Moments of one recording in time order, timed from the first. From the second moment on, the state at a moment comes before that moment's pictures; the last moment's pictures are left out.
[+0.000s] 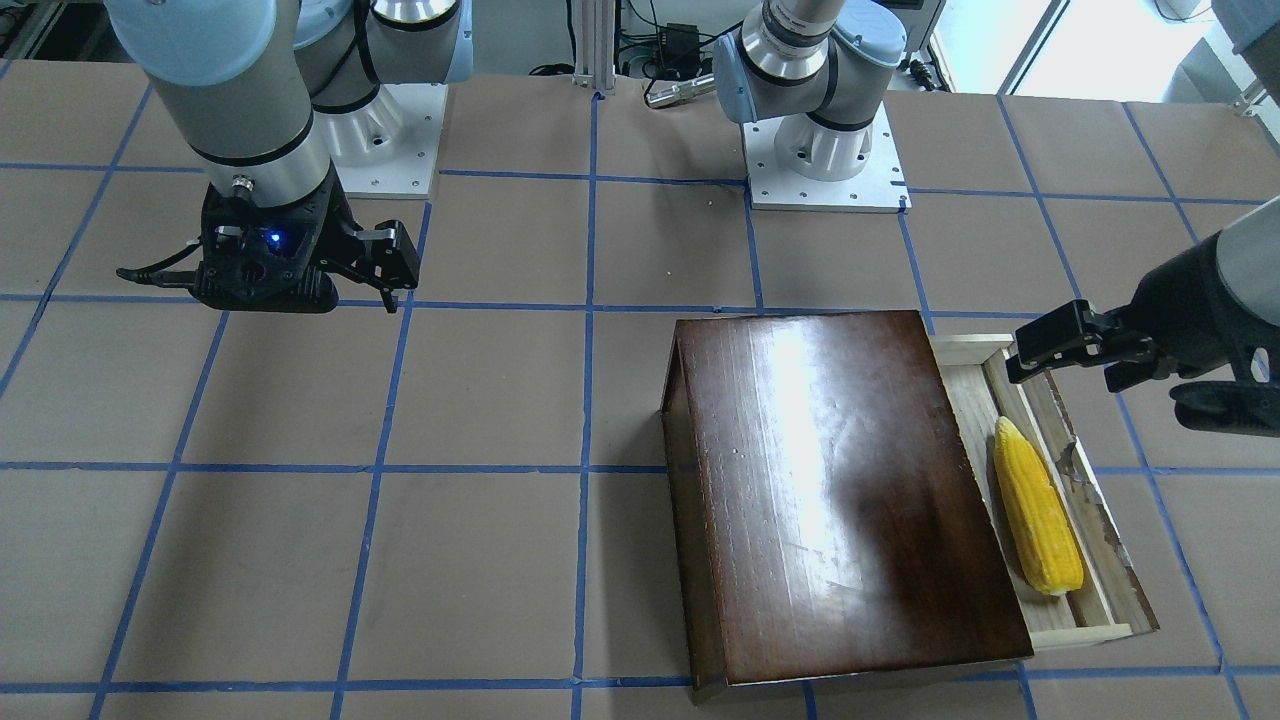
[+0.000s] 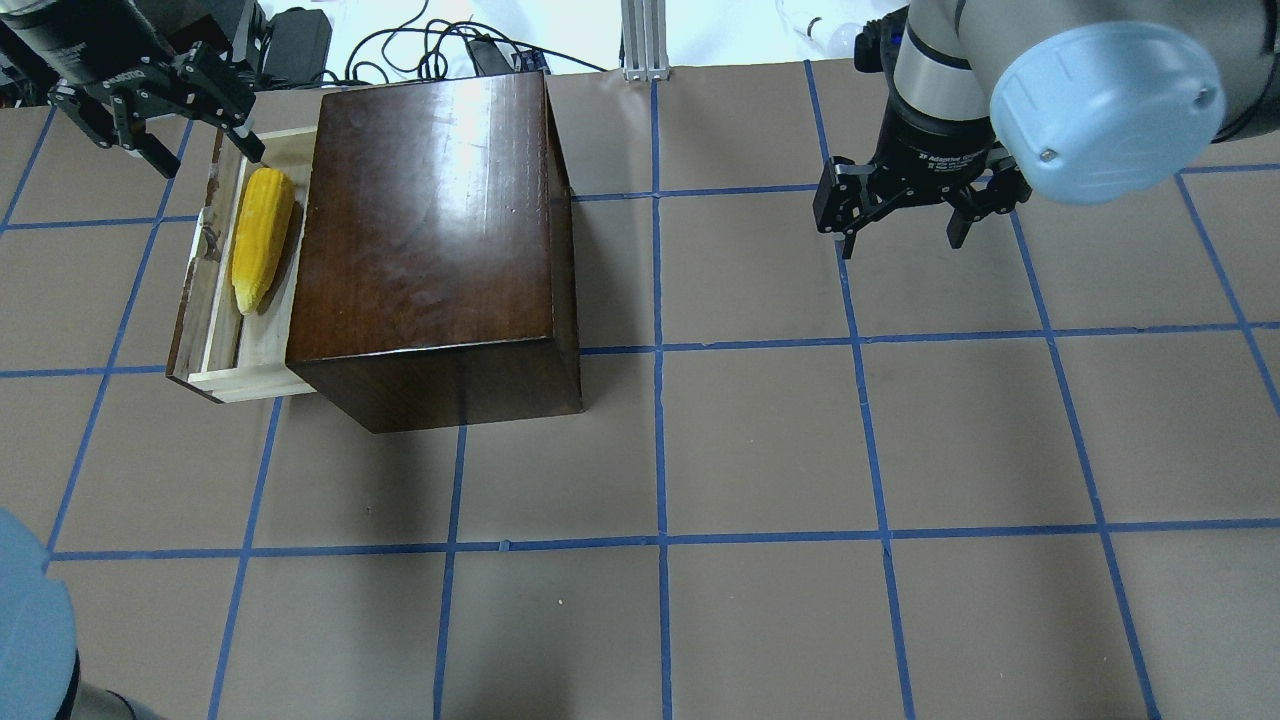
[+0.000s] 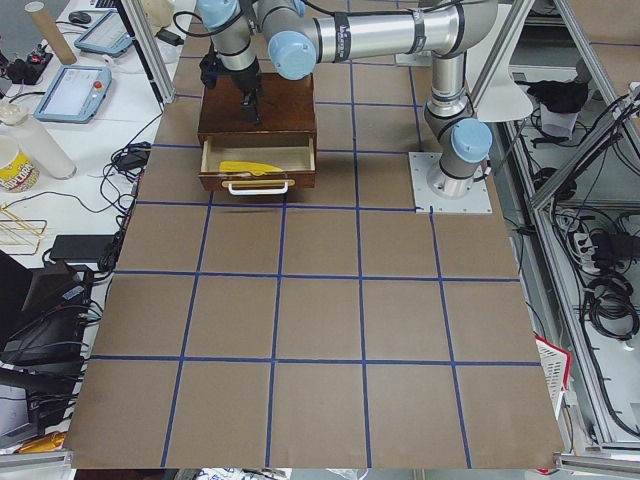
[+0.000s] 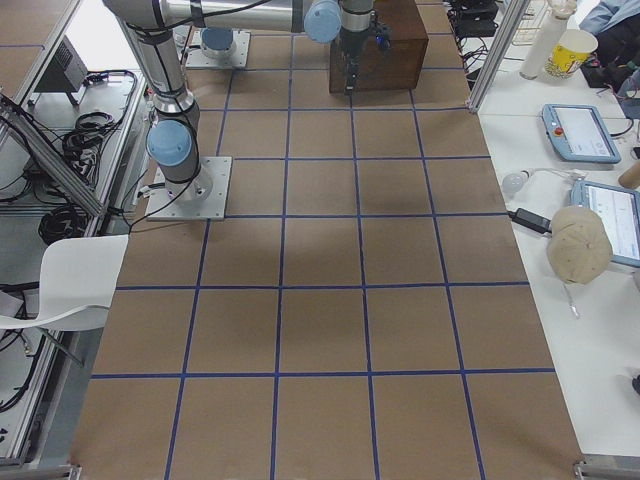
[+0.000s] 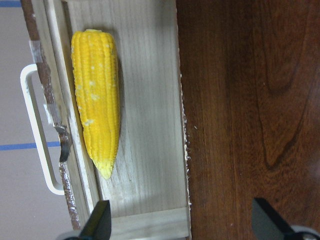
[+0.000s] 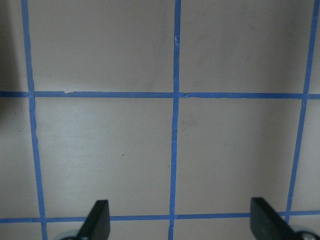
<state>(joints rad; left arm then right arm) -1.31 -1.87 -1.19 -1.80 1.53 0.28 1.65 -1.48 1.58 -1.62 -1.63 0.06</state>
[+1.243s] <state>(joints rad) -1.58 -1.68 -1.51 -1.58 1.59 -0.04 1.65 -1.48 1.58 -1.62 -1.63 0.06</state>
